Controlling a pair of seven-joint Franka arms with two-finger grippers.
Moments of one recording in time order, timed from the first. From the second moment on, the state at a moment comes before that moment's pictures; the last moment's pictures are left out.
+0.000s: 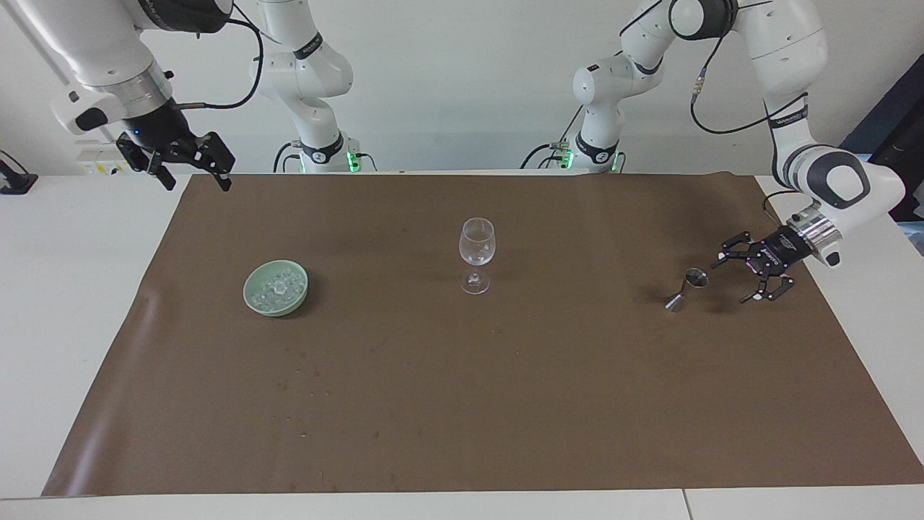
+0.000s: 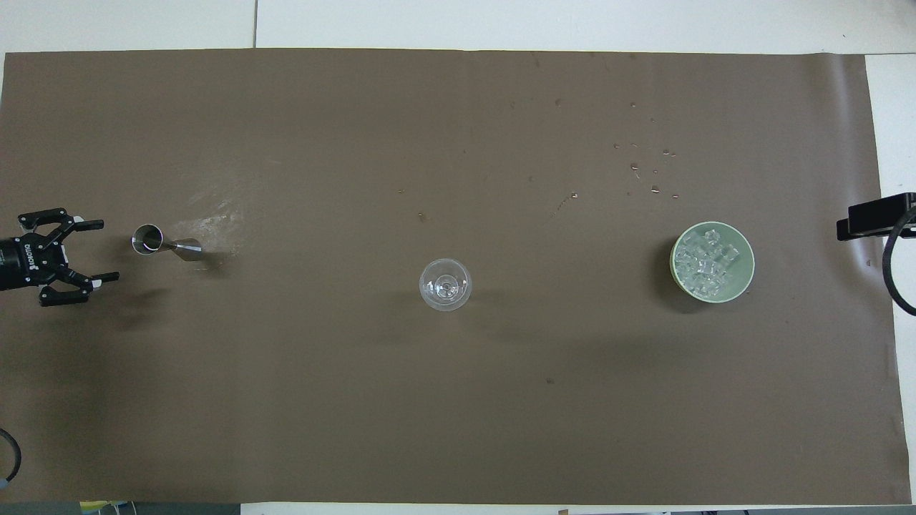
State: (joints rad) left arm 0.29 0.34 0.22 -1.98 -0.94 1.86 -0.90; right arm 0.02 -0.09 -0.11 -1.67 0.01 1.56 -0.01
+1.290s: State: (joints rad) left arm 0.21 0.30 0.19 -2.15 -1.18 1.88 -0.76; right arm 0.02 -0.09 -0.11 -1.67 0.01 1.56 -0.01
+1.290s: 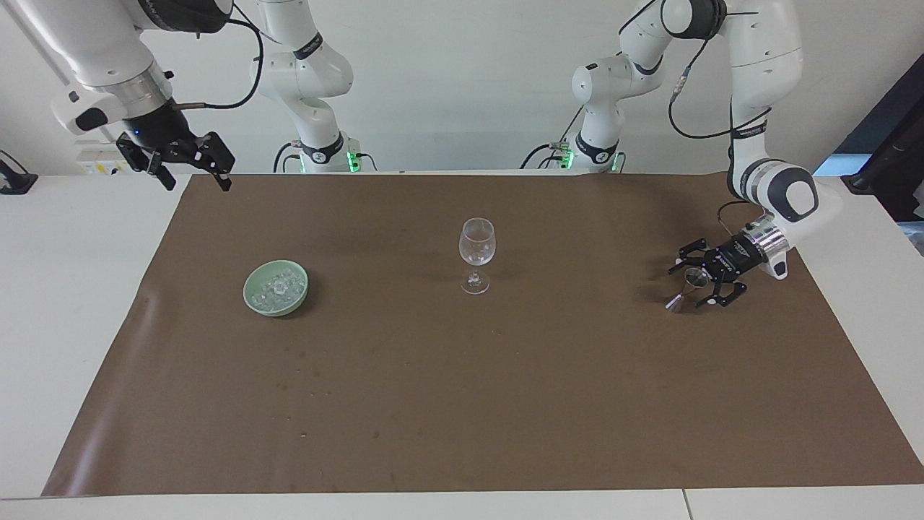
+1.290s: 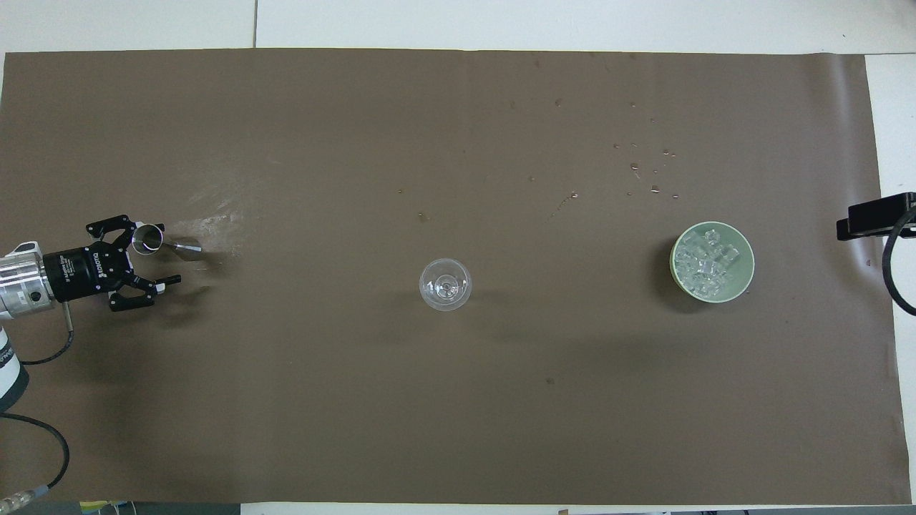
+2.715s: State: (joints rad) left arm 0.18 0.30 0.20 -2.16 -1.22 1.95 -0.73; right arm 0.02 -0.09 -0.11 -1.67 0.01 1.56 -0.01
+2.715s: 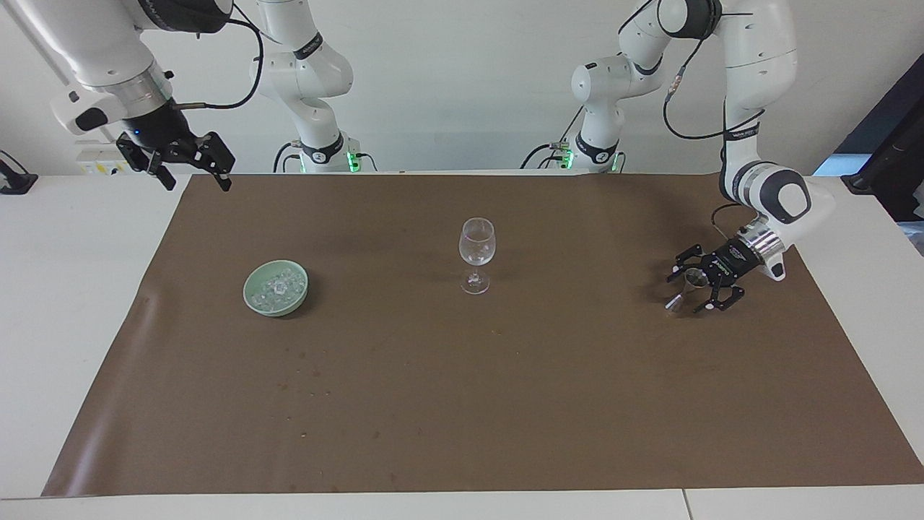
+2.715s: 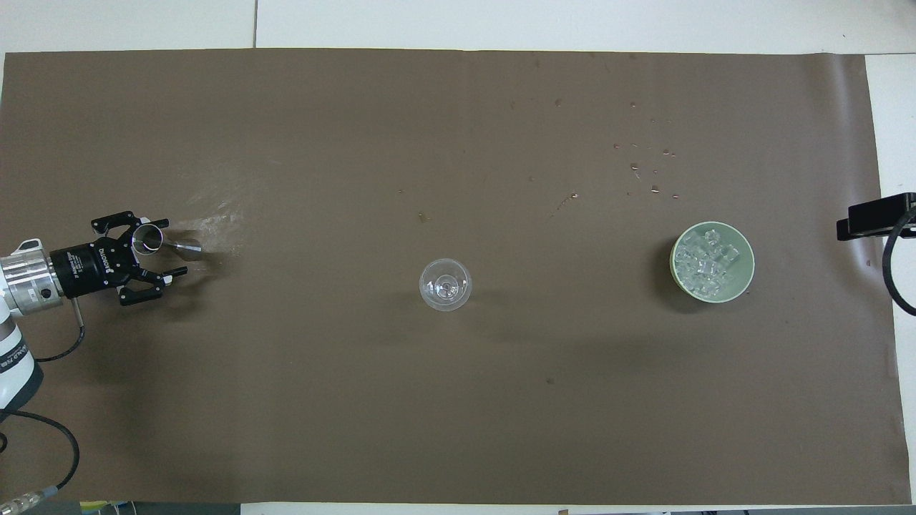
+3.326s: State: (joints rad) left arm 0.20 0.30 0.20 -2.16 -1.23 1.93 -0.72; right arm 0.02 -0.09 -0.11 -1.67 0.01 1.56 -0.01
